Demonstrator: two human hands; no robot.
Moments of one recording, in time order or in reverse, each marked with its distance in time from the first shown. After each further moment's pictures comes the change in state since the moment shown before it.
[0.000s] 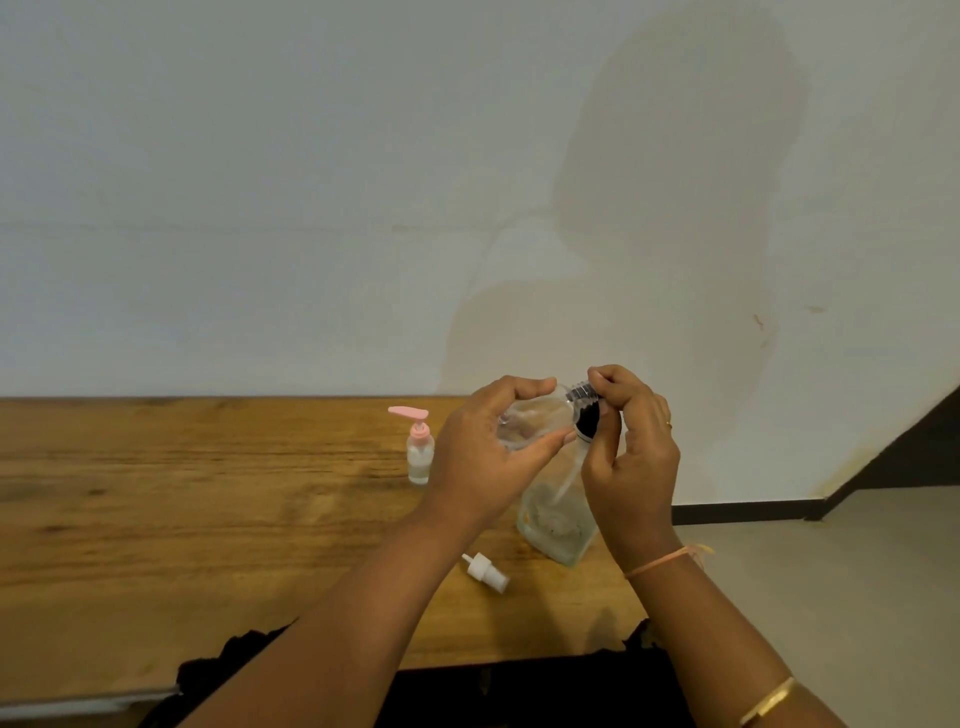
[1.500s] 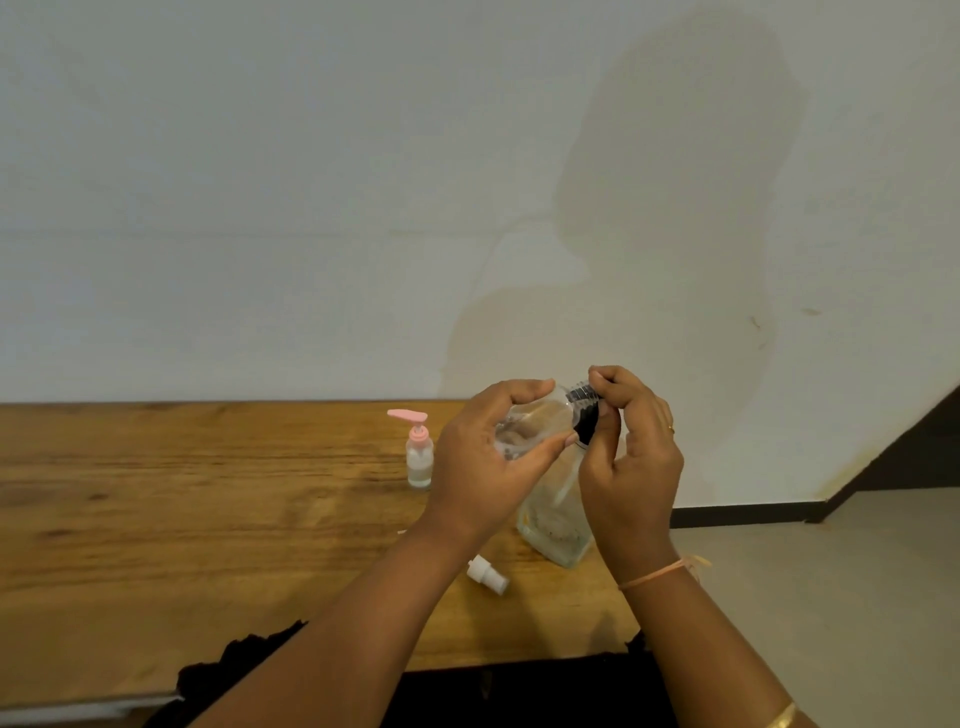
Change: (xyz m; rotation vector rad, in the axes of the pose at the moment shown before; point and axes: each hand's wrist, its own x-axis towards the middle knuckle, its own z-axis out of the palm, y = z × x) left_hand -0.006 -0.003 0.005 -0.023 0.074 0.106; right_hand -0.001 -0.014 -0.002 0.014 0.063 0.026
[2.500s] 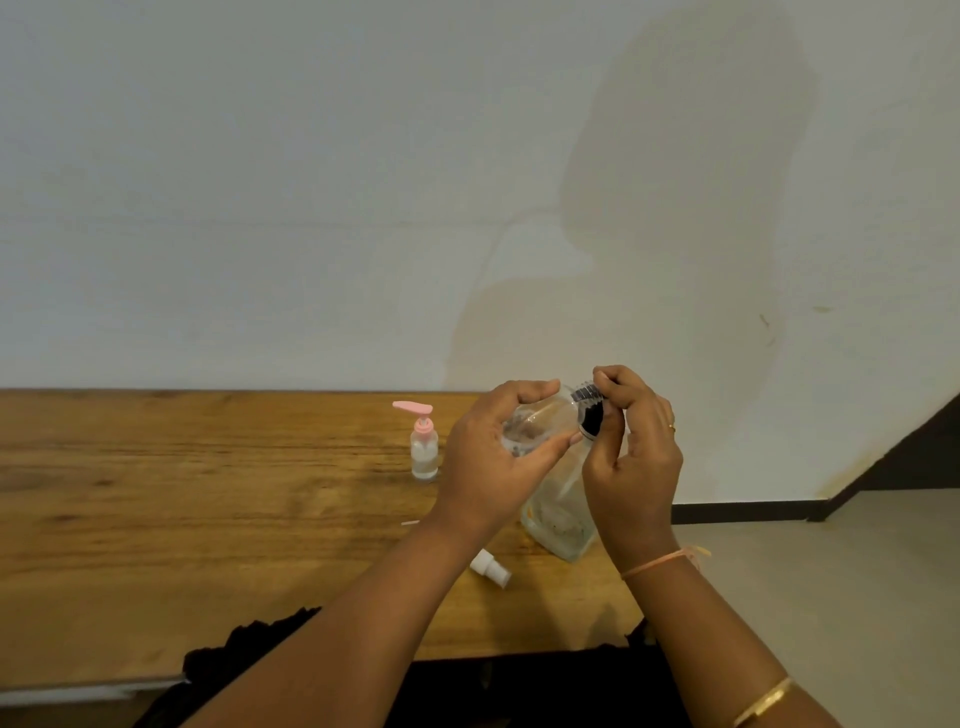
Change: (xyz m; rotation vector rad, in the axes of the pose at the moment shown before) left_hand -0.002 -0.004 0.003 -0.008 -0.015 -0.044; right_hand -0.004 0.011 0.003 -0.018 -0.031 -0.023
